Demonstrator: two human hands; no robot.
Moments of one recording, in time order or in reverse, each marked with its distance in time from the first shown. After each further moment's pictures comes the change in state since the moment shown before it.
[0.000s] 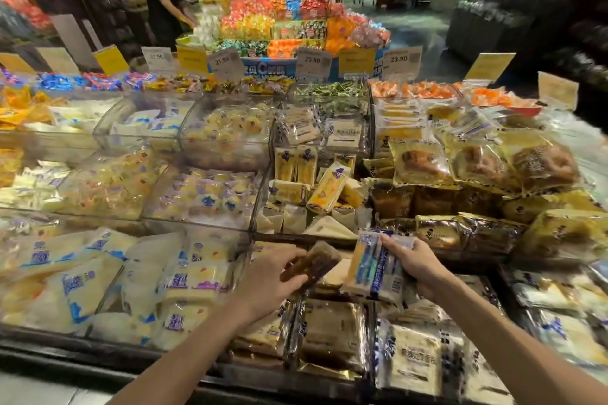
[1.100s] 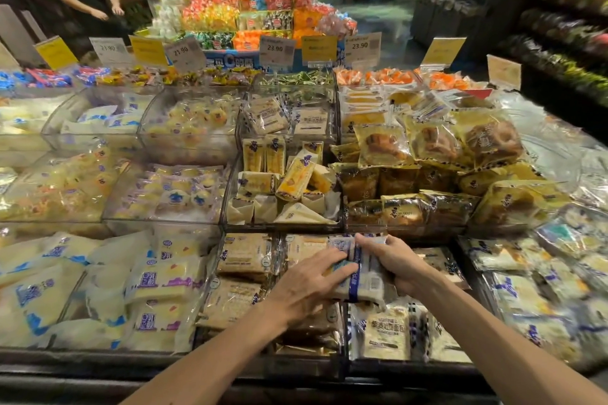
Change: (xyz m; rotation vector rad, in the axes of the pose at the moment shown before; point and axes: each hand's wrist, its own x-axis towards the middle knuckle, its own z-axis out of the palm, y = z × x) left_hand 0.017 0.039 0.093 0.312 0.043 0.762; right_hand -0.028 0.019 -0.013 0.160 -0.009 0.141
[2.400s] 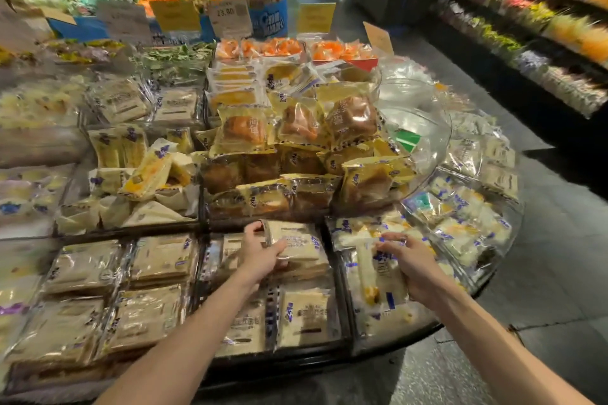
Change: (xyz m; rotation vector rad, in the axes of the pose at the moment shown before) left_hand 0.193 0.093 0.120 -1.018 0.052 -1.405; right_hand -0.049 0.012 -0.291 0.099 0.384 0.011
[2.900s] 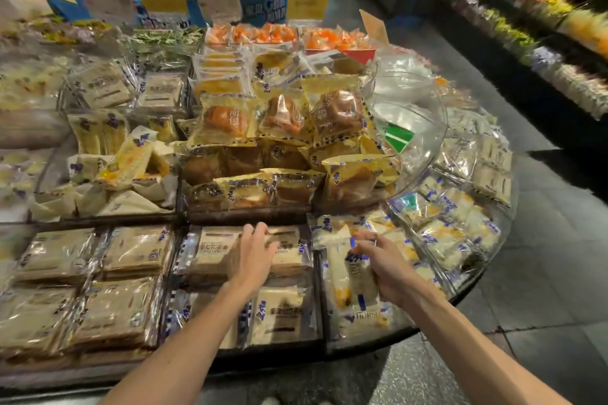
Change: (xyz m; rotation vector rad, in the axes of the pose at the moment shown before) left_hand 0.000 -0.016 0.048 0.887 0.226 0.325; right_hand 0.025 0.001 -0.011 0.039 -0.195 0.110
